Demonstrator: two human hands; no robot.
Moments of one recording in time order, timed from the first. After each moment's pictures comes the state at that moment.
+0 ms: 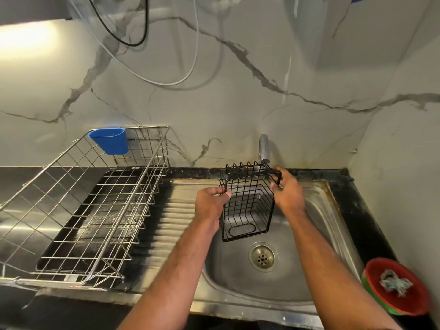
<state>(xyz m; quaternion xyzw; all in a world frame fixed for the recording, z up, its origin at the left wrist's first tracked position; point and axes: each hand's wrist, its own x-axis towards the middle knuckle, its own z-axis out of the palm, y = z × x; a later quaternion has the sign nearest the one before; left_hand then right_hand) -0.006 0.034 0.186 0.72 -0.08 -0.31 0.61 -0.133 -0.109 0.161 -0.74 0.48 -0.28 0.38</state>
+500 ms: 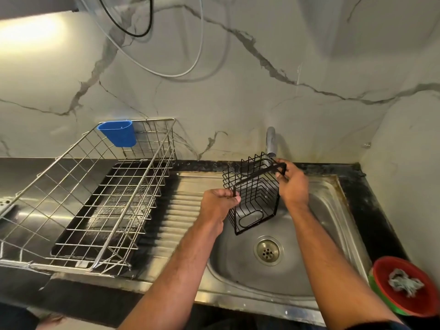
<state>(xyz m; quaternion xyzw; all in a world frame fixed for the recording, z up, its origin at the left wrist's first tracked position) -0.021 0.049 0.187 0.75 -0.12 -0.35 0.56 -0.124 -0.119 0.147 -0.72 0.46 -0.33 0.40</state>
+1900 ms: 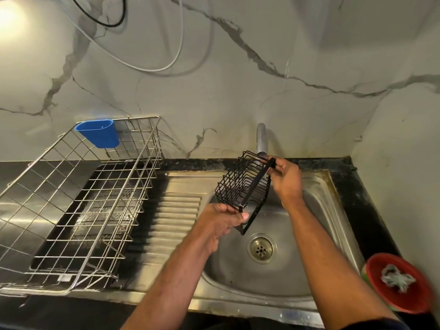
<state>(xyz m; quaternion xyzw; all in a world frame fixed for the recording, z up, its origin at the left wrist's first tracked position) -0.034 0.051 0.180 0.73 -0.13 -0.47 0.48 -0.118 -0.144 0.140 -0.69 0.38 -0.39 0.48</state>
